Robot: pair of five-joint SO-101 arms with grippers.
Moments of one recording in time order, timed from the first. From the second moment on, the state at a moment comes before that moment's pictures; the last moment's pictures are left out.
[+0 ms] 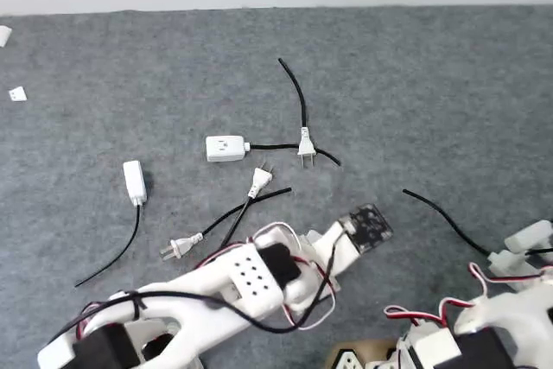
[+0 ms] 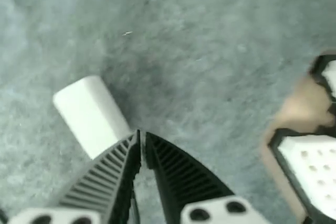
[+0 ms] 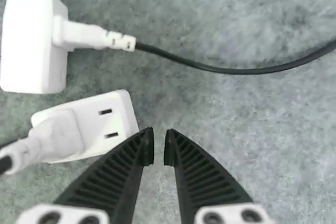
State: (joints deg) left arm 54.8 -17.2 48.2 54.1 2.3; right arm 65.1 -14.6 51.1 38.3 10.5
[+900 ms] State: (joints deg) left arm 39.1 -7.3 46.8 46.3 2.3; right arm 65.1 -14.6 51.4 37.4 10.5
